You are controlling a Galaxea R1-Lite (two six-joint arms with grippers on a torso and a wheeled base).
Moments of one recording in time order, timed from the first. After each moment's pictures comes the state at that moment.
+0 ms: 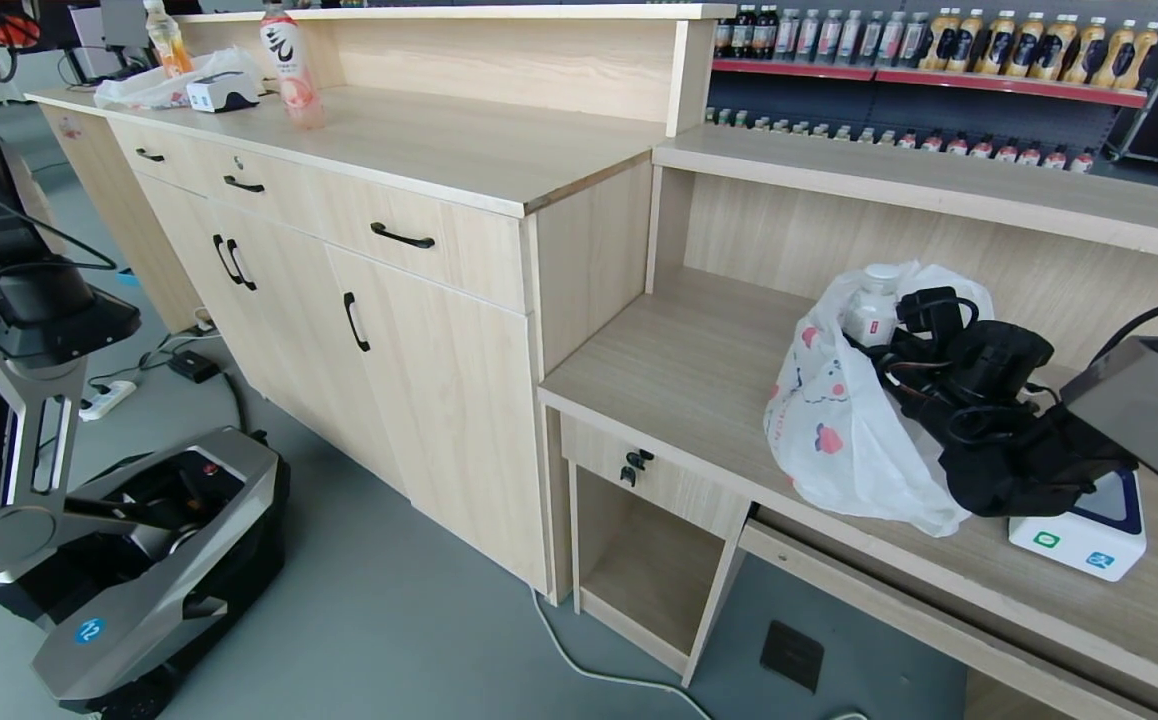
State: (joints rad) left arm 0.00 0.00 0.00 0.00 0.04 -0.01; right arm -0.01 2.34 -1.18 -1.31 0.11 -0.14
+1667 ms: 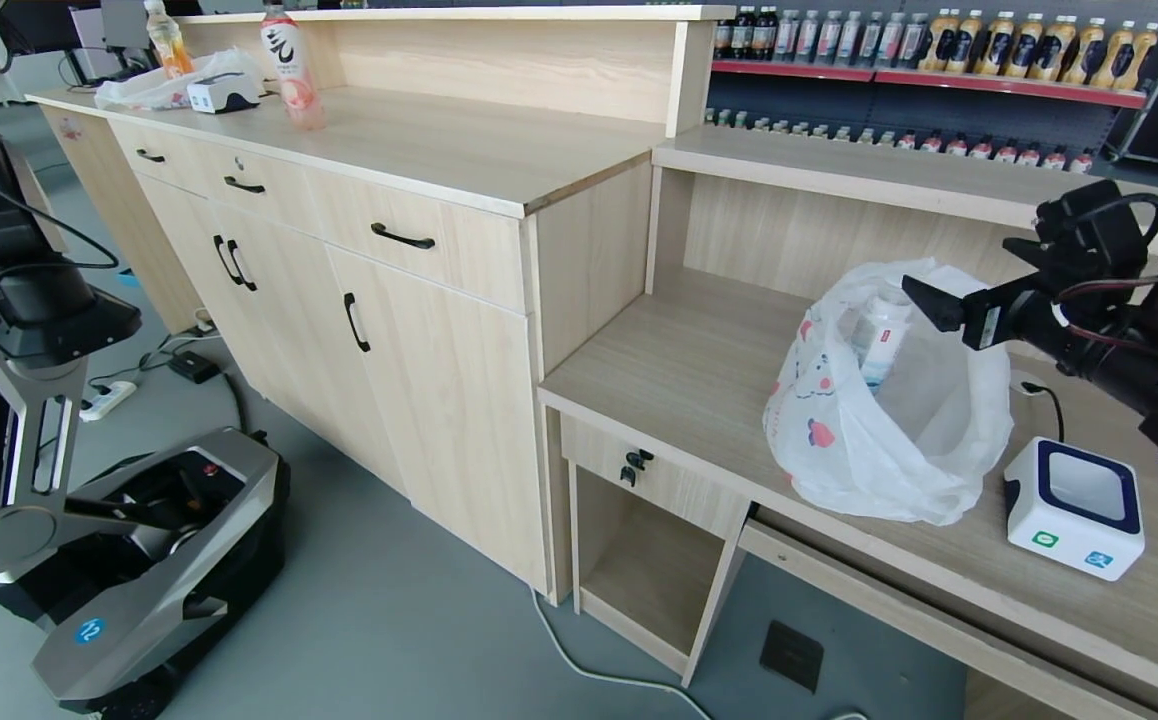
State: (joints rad) left arm 0.00 0.00 0.00 0.00 0.04 -0.01; right arm -0.05 1.78 -0.88 -1.05 0.23 -0.35
